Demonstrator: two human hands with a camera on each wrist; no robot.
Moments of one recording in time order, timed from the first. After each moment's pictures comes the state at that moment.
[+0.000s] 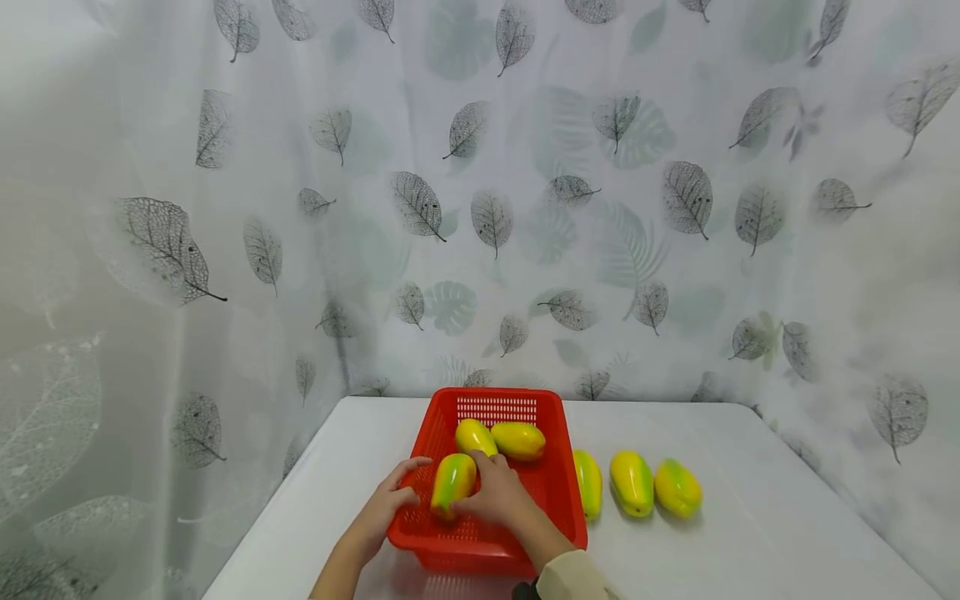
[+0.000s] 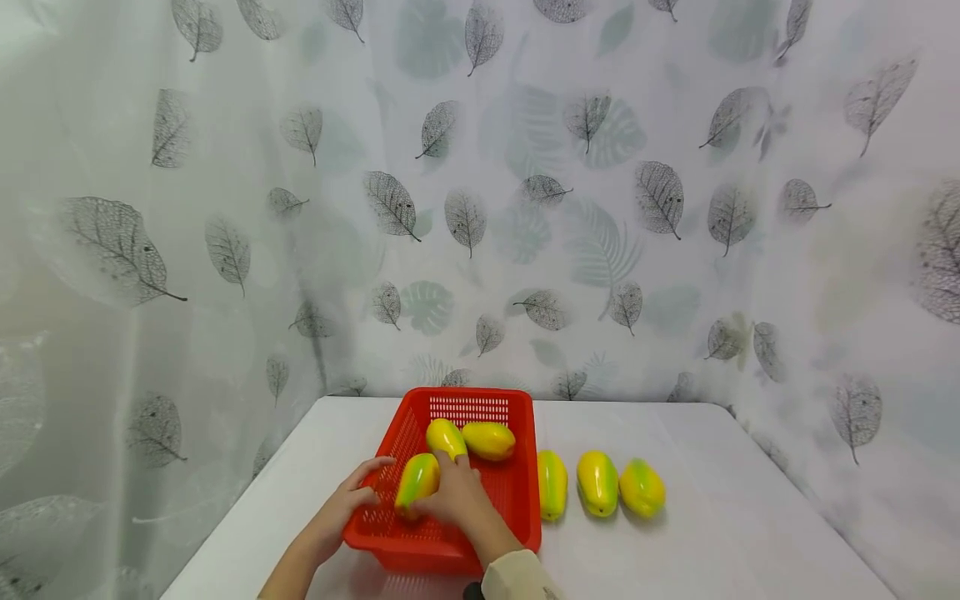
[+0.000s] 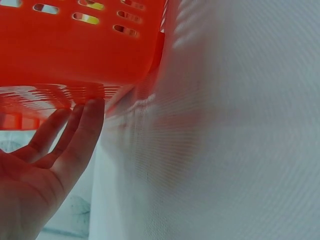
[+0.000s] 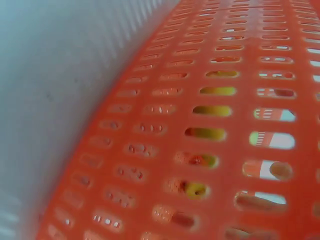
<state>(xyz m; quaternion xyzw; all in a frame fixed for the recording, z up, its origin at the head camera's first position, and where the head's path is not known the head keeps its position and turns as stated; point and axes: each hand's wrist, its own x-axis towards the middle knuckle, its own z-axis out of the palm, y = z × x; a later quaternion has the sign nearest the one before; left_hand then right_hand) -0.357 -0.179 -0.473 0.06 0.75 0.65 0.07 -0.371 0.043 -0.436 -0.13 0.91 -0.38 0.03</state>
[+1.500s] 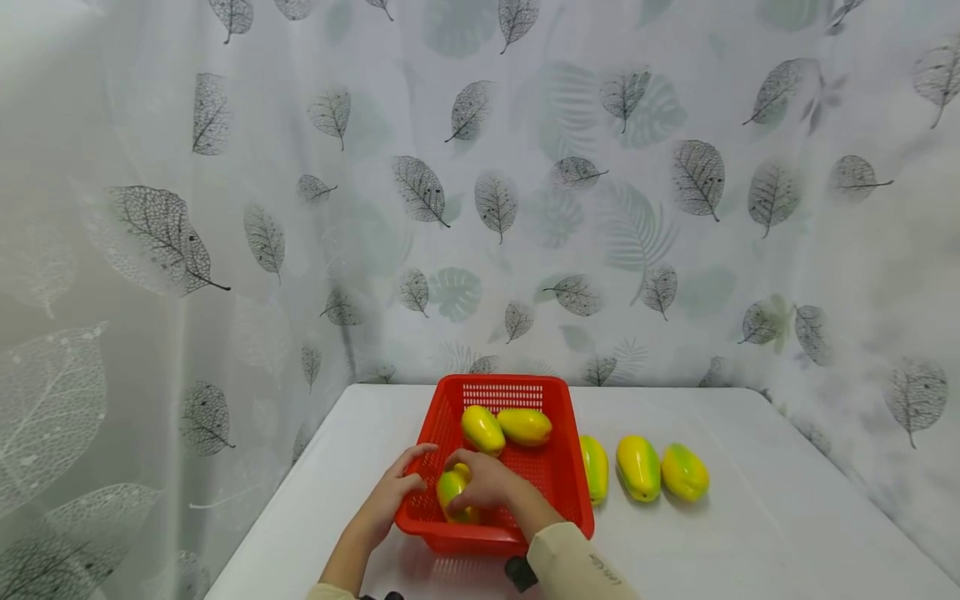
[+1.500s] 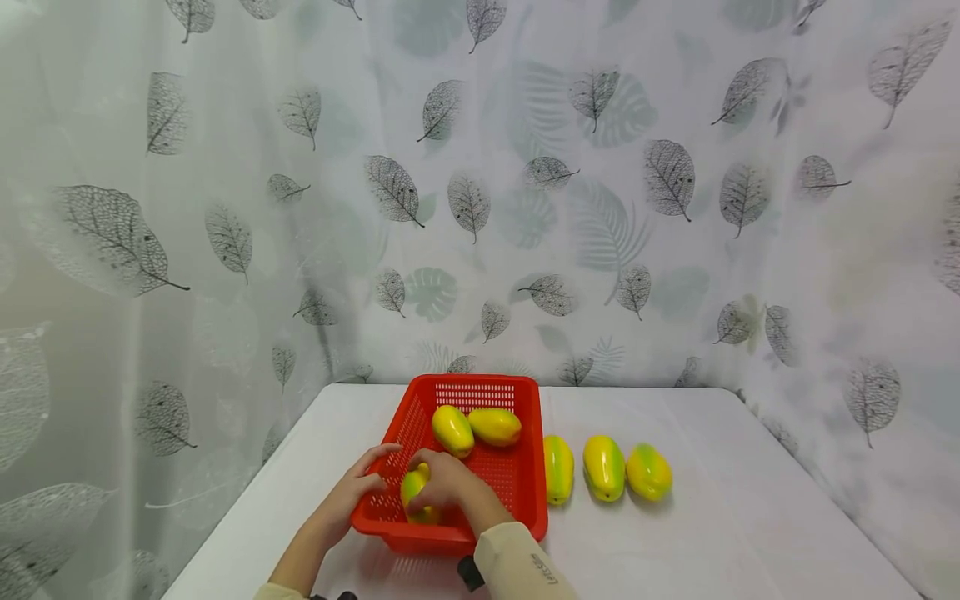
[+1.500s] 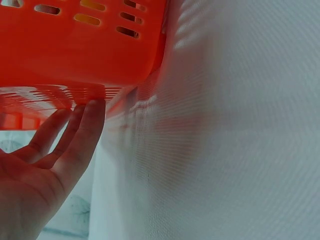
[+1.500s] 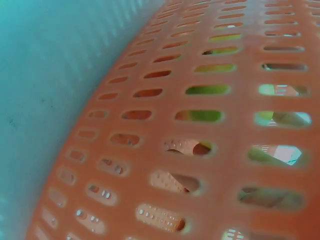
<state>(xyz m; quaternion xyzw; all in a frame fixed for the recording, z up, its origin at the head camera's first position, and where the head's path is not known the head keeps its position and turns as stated) -0.354 -0.178 -0.468 0.06 0.75 0.65 0.06 -0.380 0.031 -0.431 -0.21 0.89 -0.37 0.15</state>
